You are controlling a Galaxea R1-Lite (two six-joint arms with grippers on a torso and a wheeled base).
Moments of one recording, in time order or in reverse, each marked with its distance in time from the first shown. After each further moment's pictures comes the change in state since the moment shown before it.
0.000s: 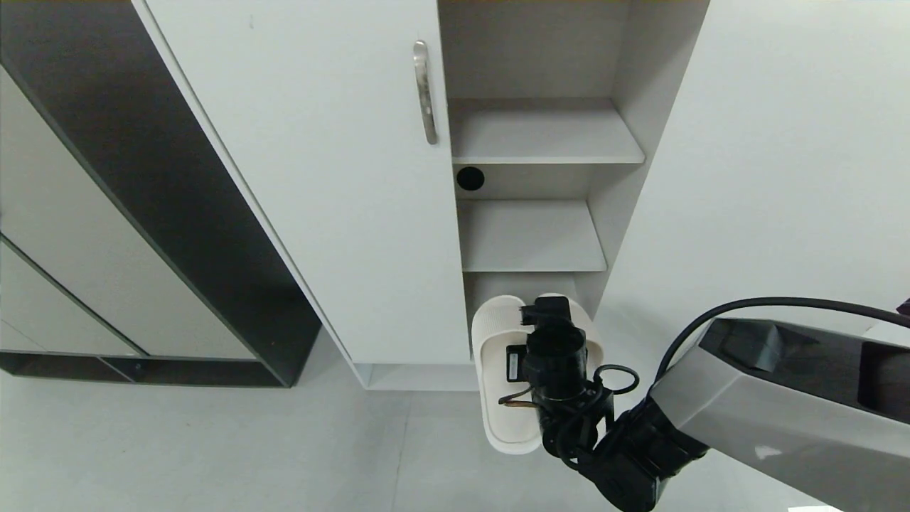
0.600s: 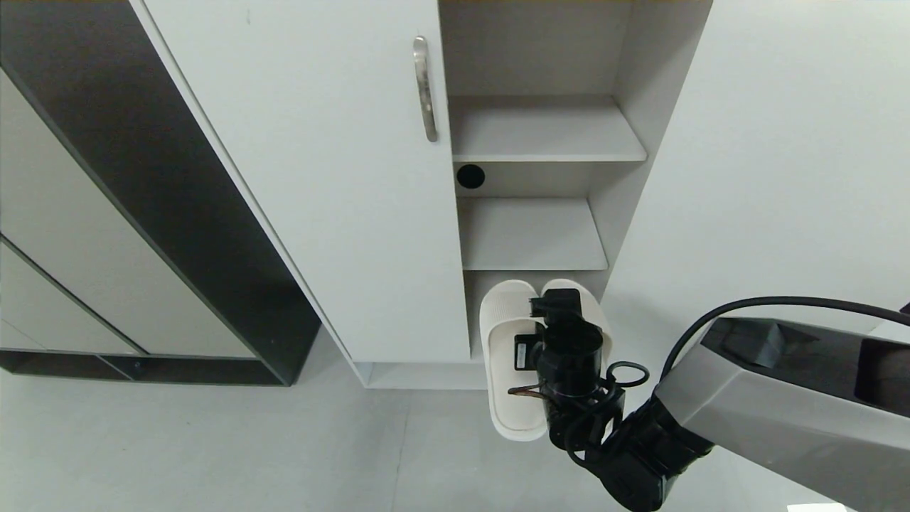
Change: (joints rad) left arm 0.000 0.000 0.000 0.000 0.000 -0.001; right arm -0.022 0.000 0.024 -0.113 -0.016 -0.064
